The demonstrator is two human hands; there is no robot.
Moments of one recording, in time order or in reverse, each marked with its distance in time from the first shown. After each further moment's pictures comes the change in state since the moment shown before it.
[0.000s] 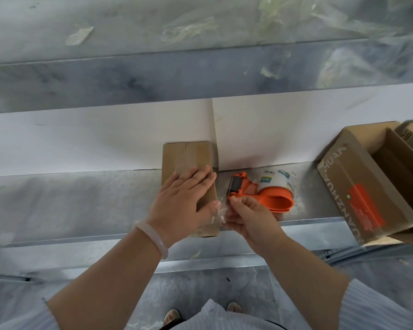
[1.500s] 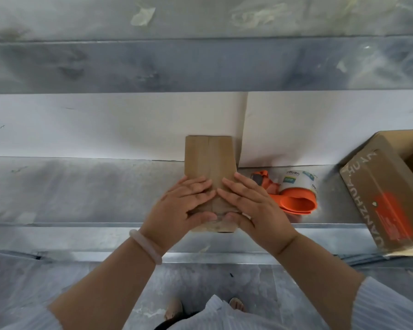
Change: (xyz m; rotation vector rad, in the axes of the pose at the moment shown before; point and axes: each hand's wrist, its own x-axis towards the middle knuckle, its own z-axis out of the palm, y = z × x) left_hand -0.037 -0.052 0.016 -0.294 0.269 0.148; right_hand 0.015 0.002 0.009 -1.362 -0.196 -1.183
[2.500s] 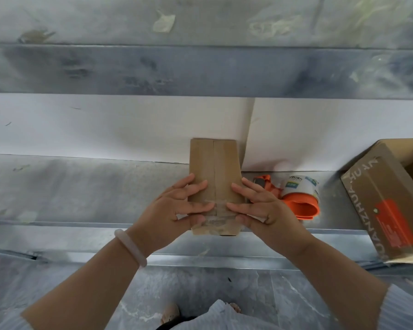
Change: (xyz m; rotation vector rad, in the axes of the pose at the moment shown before) left_hand -0.013 -0.016 -0.018 -0.218 -0.051 -0.079; right_hand -0.001 -0.009 -0.022 0.370 -0.092 0.236
